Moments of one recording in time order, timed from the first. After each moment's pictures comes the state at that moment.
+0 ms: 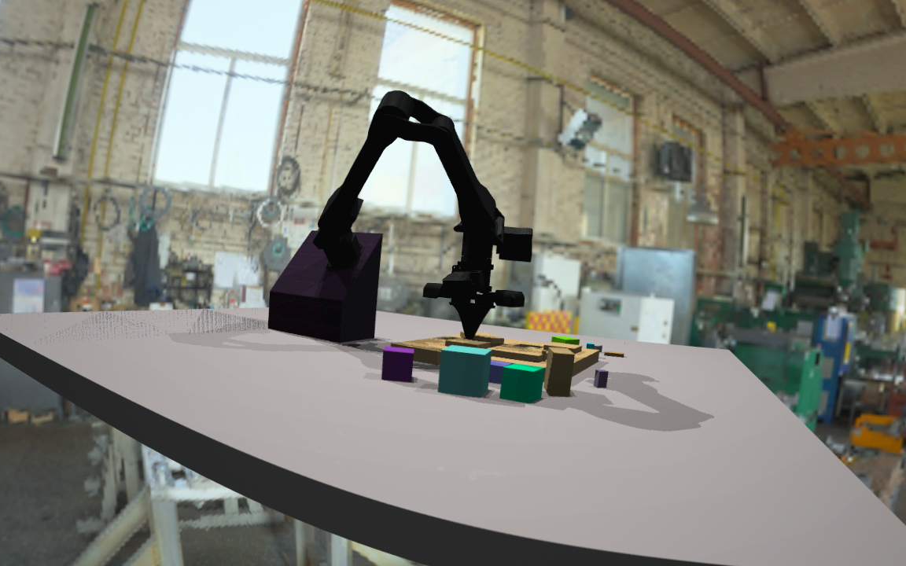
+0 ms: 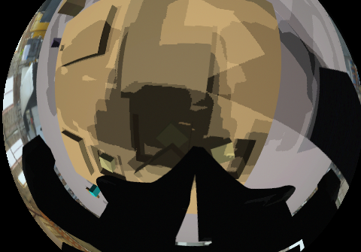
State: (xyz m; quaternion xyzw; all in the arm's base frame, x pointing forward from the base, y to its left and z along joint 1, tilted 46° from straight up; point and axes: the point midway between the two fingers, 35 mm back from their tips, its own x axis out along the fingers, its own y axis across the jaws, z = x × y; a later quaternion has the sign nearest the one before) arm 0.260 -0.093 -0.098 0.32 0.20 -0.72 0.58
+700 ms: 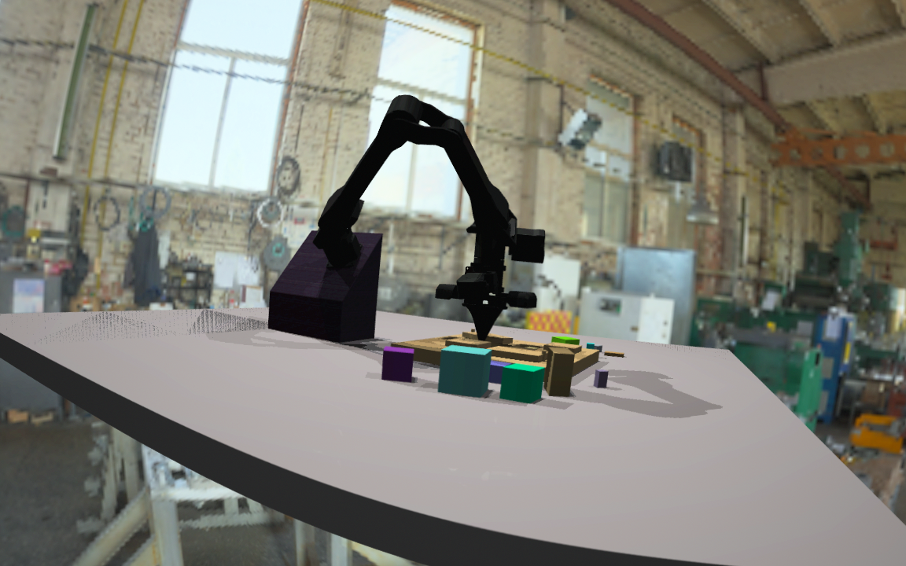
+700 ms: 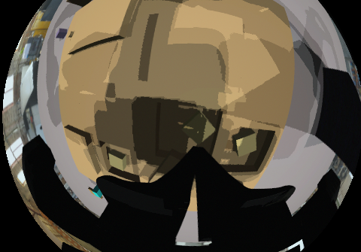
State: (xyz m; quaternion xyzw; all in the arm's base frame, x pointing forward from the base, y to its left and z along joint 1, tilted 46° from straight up) arm 0.283 -0.090 -0.104 0.31 0.21 -0.72 0.59
